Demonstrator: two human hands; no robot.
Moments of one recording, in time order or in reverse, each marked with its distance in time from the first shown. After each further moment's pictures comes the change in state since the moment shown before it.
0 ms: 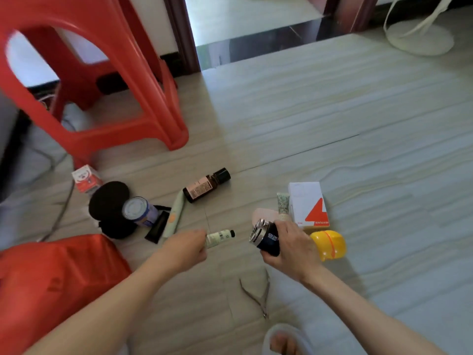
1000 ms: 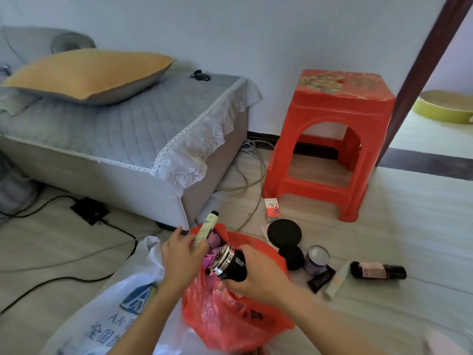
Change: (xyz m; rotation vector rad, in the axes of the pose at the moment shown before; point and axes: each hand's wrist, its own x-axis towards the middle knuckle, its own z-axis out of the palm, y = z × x) left_hand -0.309 -0.291 0.009 -0.863 0.870 -0.869; right_hand 0.018 -0.479 -0.017 0.298 -0.319 -0.615
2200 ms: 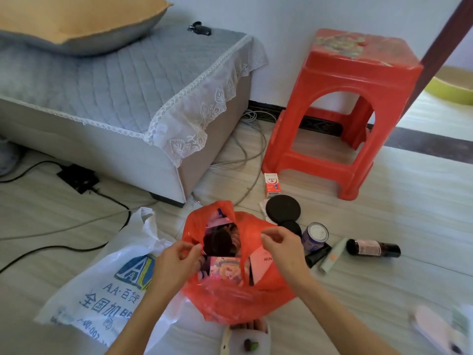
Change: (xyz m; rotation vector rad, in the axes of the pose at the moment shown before) left_hand -0.035 -0.034 0.004 -0.219 -0.153 -0.267; right_hand -0.001 0.028 0.012 0.596 0.341 0.439
